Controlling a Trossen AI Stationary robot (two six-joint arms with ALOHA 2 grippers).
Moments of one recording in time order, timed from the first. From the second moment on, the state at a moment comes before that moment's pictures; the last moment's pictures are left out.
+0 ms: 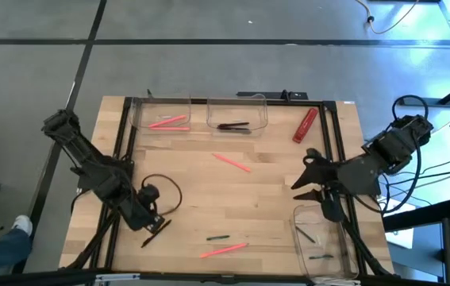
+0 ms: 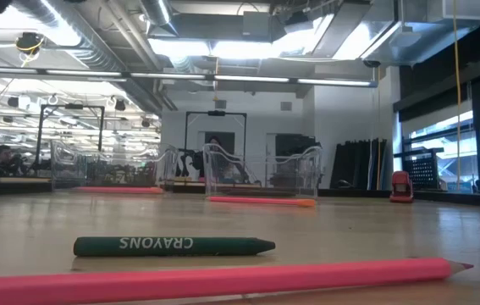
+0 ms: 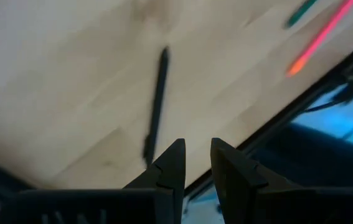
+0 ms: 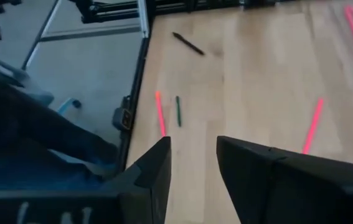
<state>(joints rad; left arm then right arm) -0.78 1.22 0.95 -0.89 -0.04 -1.80 0.60 1.27 1.68 -1.13 0.24 0.49</state>
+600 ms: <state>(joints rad) -0.86 1.47 0.95 -0.74 0.02 -1.85 0.47 1.27 1.68 -1.12 0.10 0.30</state>
